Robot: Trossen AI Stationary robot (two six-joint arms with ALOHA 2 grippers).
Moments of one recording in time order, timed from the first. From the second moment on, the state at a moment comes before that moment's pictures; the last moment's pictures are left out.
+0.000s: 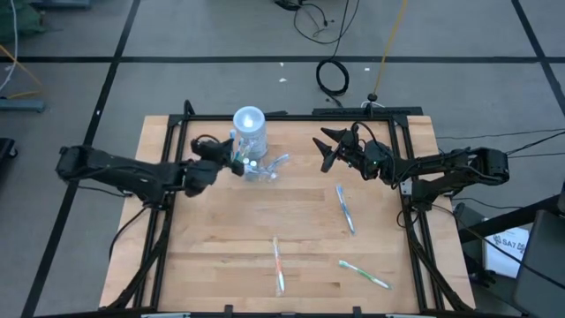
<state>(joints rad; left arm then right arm) -0.05 1.07 0.61 0.05 -1.08 -0.37 -0.23 1.27 0.50 0.85 0.39 0.07</state>
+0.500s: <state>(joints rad) 0.08 1.07 0.20 0.76 -0.86 -0.13 -0.23 1.27 0.50 0.85 0.39 0.07</state>
